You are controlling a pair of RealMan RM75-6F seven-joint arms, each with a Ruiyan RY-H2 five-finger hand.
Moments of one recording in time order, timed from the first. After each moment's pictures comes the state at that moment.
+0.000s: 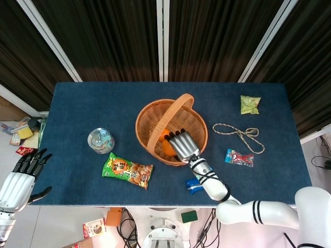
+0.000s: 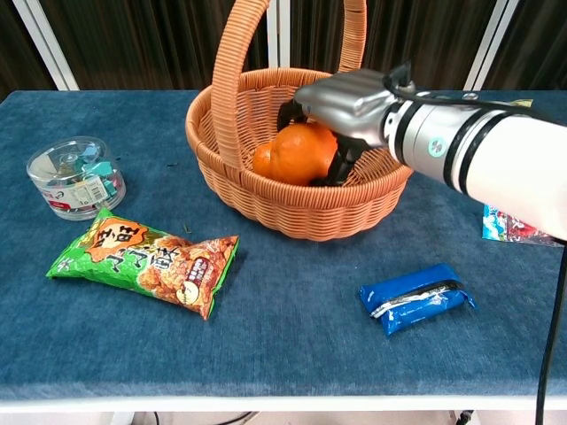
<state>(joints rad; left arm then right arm) -0.04 -1.10 0.06 -1.54 1.74 1.61 0.01 0.85 -1.68 0.26 -1.65 -0.90 0.98 -0.91</state>
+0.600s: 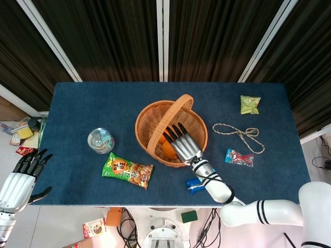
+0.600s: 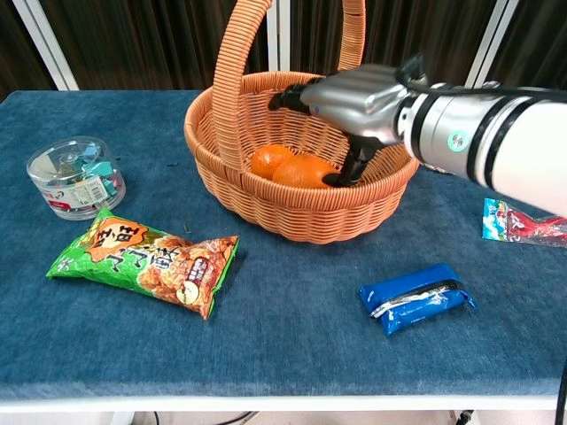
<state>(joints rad) -0.04 -1.10 0.06 -1.54 1.73 1.61 0.02 0.89 -1.58 0.20 -1.77 -0.88 1.05 -0.91</state>
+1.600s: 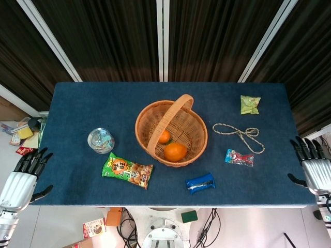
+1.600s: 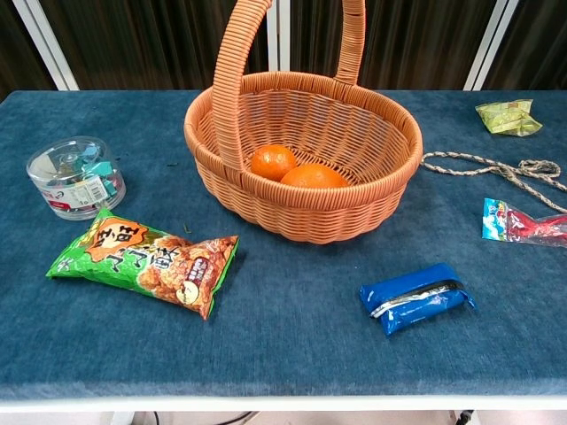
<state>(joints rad) -0.03 -1.12 0.05 -1.56 1.72 1.61 0.07 0.20 -1.13 -0.11 -1.34 -1.44 1.53 0.07</state>
